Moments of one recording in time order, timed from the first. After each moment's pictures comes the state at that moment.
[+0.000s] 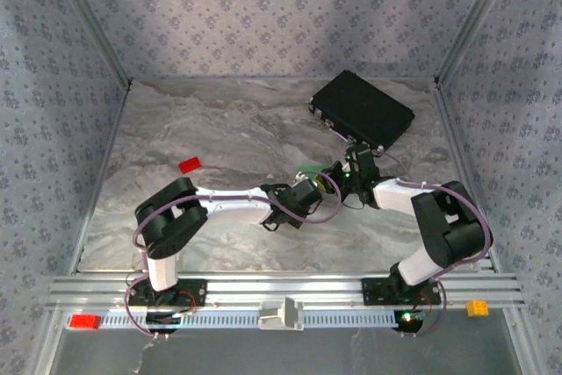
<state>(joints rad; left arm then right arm) -1.12 1.84 1.10 -0.40 -0.31 -0.42 0.38 1.54 0.60 0.19 -0.46 1.24</state>
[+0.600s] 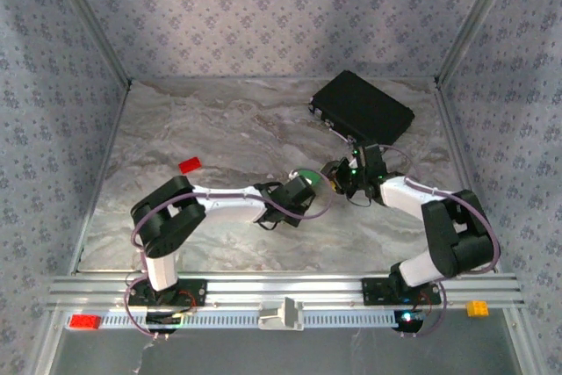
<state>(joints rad) -1.07 1.82 1.04 -0.31 -0.20 -0.48 0.32 1.46 0.63 0.03 -0.44 1.13</state>
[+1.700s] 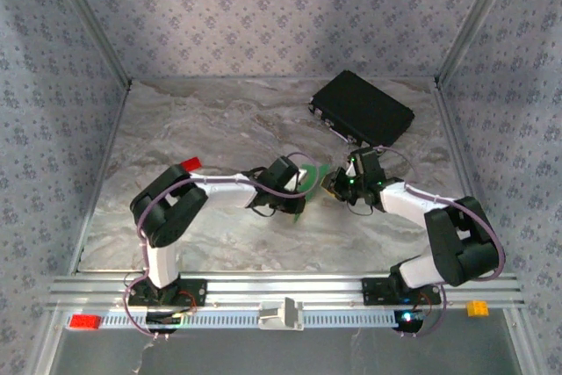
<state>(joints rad) -0.89 1.86 1.01 -0.12 0.29 -0.53 0.37 1.42 0.59 -0.01 -0.41 0.92</state>
